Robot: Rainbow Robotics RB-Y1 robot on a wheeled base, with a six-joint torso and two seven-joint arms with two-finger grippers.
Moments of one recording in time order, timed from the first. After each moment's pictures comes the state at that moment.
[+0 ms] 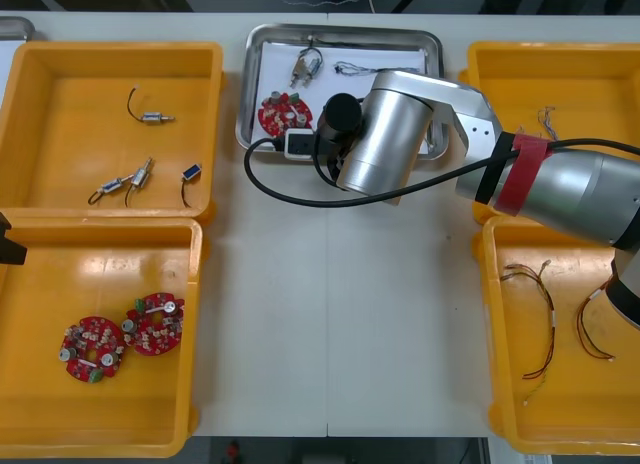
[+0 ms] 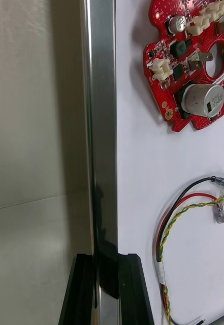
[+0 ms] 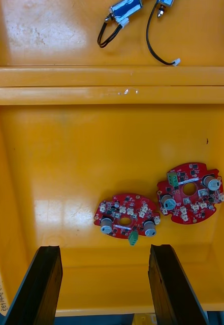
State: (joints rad) right arm -1.16 -0.49 1.10 -1.33 -0.49 1.08 1.85; left arm -0.11 0.92 0.36 -2.25 1.03 1.91 -1.15
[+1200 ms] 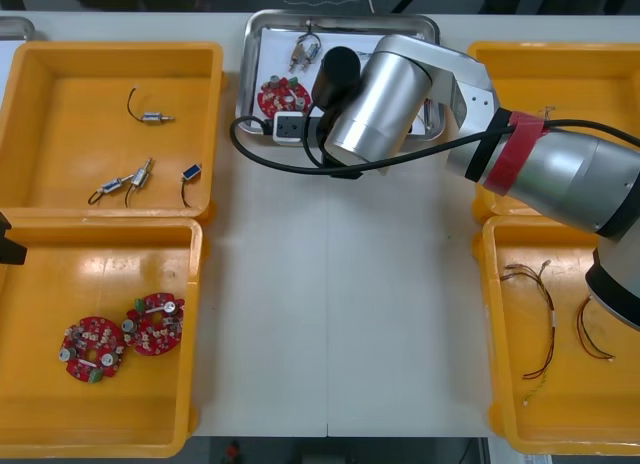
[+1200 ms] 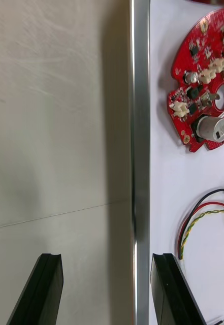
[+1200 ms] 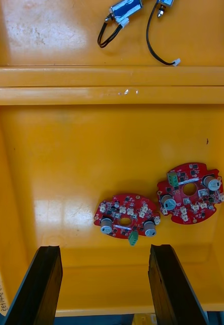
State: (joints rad) right arm -1.18 -0.45 0.97 -1.31 -0.59 1.15 1.97; left arm -0.11 0.92 0.36 -2.25 1.03 1.91 -1.15
